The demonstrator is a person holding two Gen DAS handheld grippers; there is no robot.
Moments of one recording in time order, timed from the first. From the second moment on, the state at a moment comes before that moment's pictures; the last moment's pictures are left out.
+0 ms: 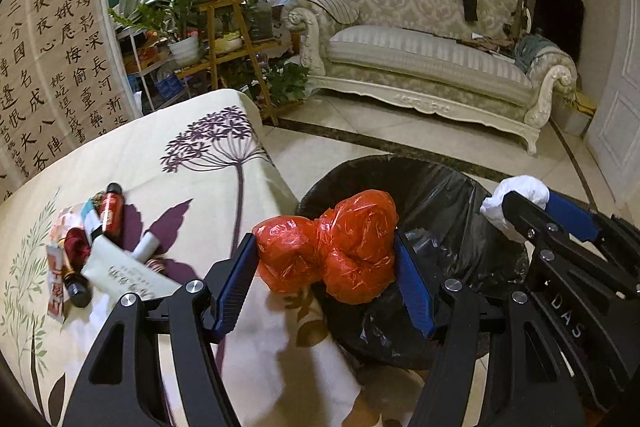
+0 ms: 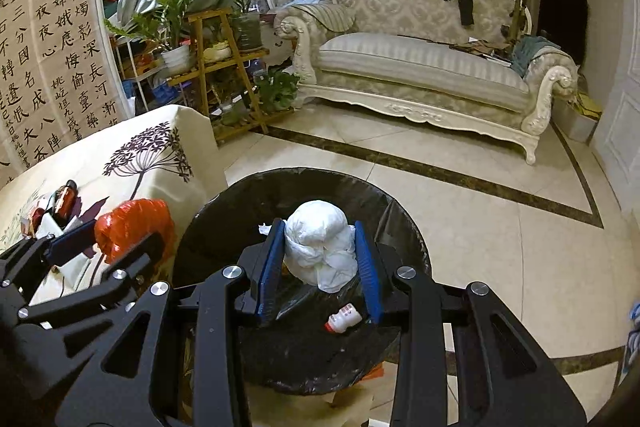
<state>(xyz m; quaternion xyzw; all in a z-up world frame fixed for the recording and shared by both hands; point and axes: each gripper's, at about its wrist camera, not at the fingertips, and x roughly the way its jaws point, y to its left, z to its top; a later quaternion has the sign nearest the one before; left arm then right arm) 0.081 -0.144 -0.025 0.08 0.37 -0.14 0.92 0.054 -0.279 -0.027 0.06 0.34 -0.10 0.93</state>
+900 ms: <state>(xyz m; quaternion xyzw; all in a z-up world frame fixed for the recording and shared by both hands) 0.090 -0.137 -0.019 0.06 0.38 -0.12 0.92 0.055 -0.294 -0.028 0.07 0.33 -0.13 0.93</state>
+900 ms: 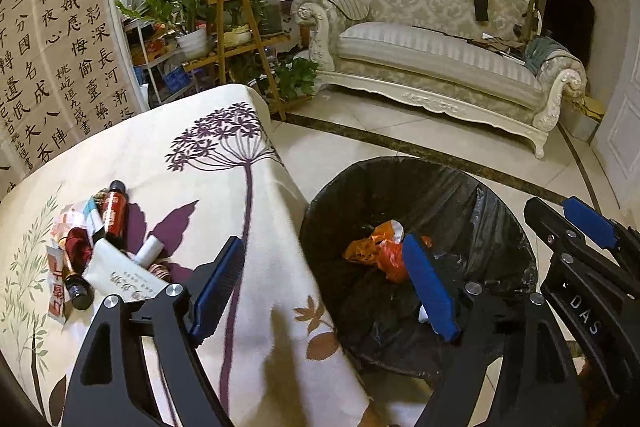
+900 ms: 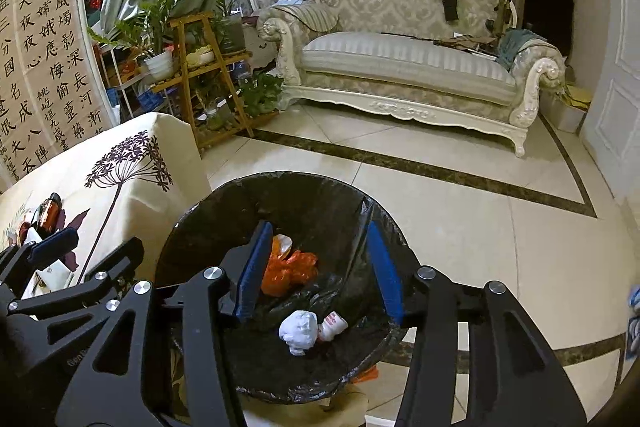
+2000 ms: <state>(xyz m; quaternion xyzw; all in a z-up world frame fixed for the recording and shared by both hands) 0.052 0.060 -0.008 0.00 0.38 0.06 0.92 0.051 -0.132 -0.010 0.00 0.34 0.04 0.94</state>
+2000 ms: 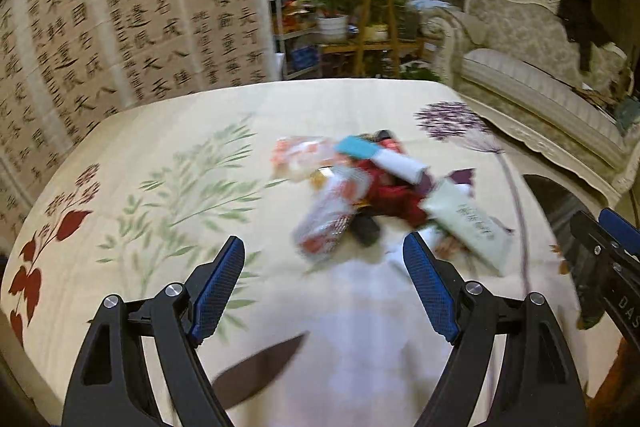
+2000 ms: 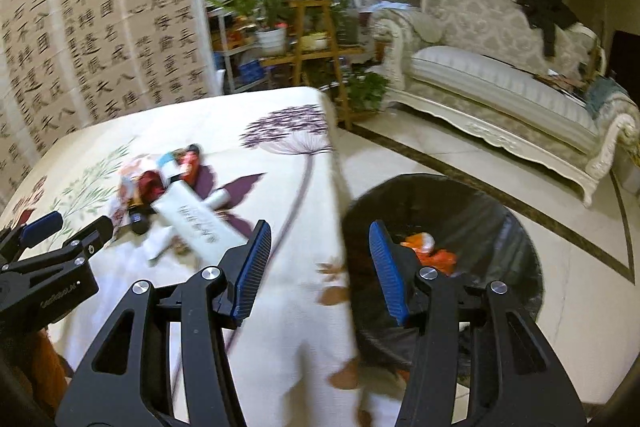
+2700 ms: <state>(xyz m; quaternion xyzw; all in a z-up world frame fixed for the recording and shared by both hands) 0.058 0.111 -0.021 -0.03 0.39 0.10 0.92 0.082 -0.071 -0.030 -0.05 0.39 0.10 0.91</state>
